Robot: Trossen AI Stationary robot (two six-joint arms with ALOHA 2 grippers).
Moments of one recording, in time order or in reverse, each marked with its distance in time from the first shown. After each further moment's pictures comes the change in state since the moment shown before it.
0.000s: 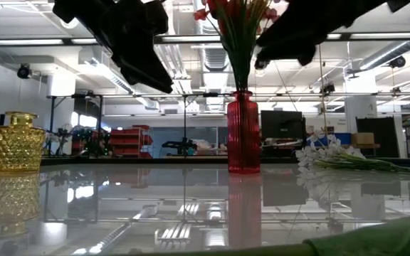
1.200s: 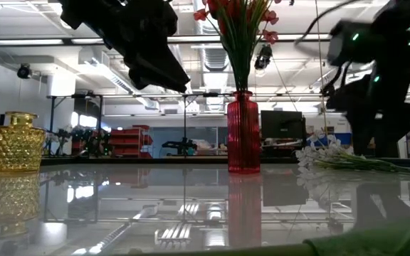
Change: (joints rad) left arm -0.017 0.061 -0.006 0.148 -0.004 -0.108; right arm -0.274 -0.081 -0.208 -0.793 -0.078 0.966
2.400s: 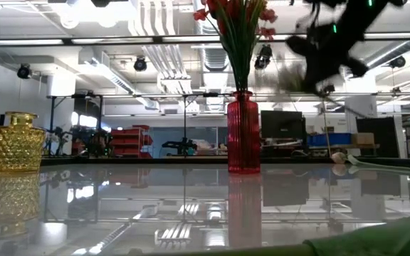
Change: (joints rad) left arm -0.043 -0.617 -0.002 -0.052 -0.014 0.062; right arm -0.070 -0.059 0.312 0.109 0.399 -0.328
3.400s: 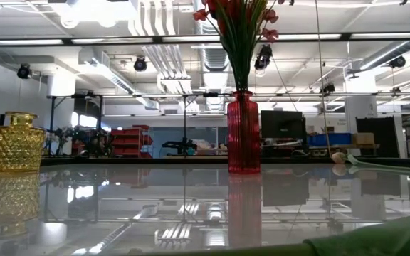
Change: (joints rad) left arm 0.180 0.151 0.225 0.106 0.003 0.127; right arm -0.019 0.531 0.940 0.646 -0.600 -0.896
